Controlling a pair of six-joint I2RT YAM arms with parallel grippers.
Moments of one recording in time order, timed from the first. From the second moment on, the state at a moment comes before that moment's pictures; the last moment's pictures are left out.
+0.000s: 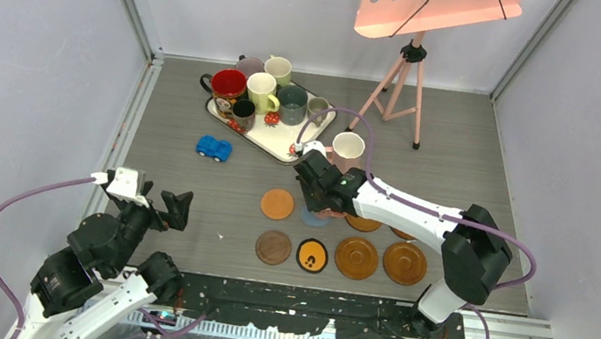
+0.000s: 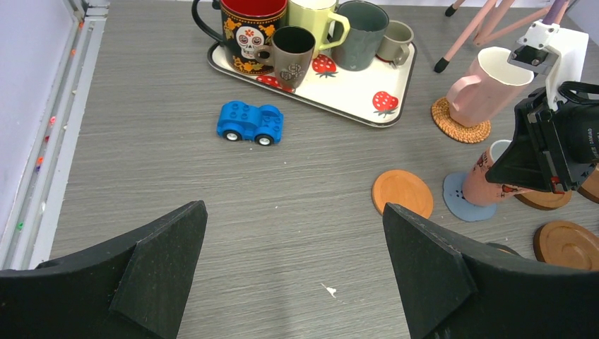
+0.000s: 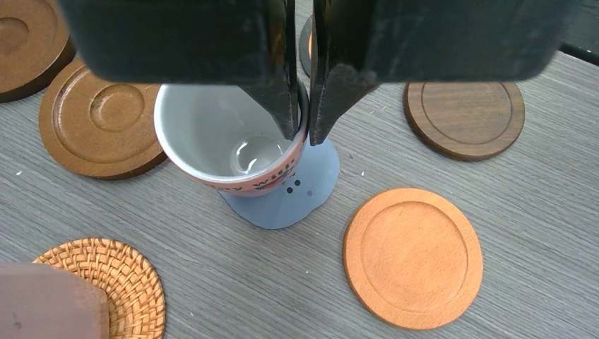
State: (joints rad) left arm -0.73 0.08 0.75 -0.83 -0.54 -0.21; right arm 0.94 1.63 1.16 -0.53 0.27 0.37
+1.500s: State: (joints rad) left arm -0.73 0.08 0.75 -0.83 -0.55 -0.21; right arm 0.95 1.68 1.36 -0.64 0.26 0.40
